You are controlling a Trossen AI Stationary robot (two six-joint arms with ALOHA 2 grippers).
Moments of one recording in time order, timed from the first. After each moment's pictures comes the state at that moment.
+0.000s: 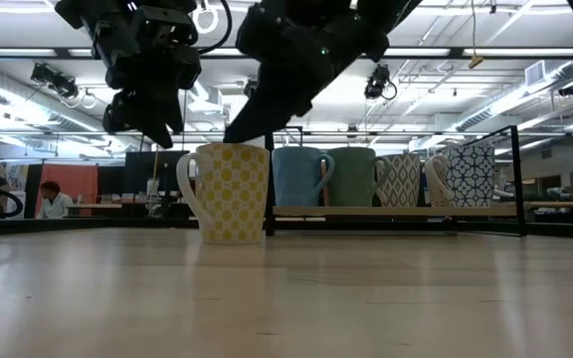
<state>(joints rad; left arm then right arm) 0.02 1.25 0.83 -0.53 0.07 -0.76 0.02 1.92 1.38 -0.19 -0.18 -0.18</state>
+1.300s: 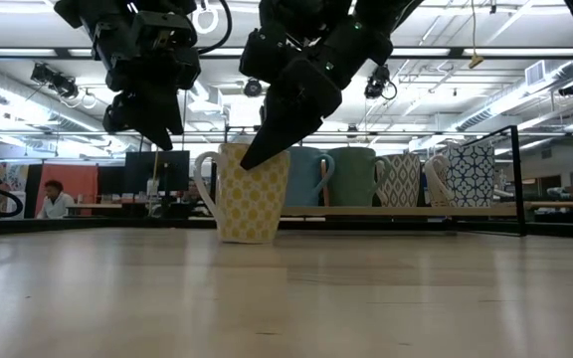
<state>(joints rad) 0.02 1.25 0.83 -0.54 0.04 -0.74 0.02 1.96 1.38 -0.28 -0.07 -0.18</state>
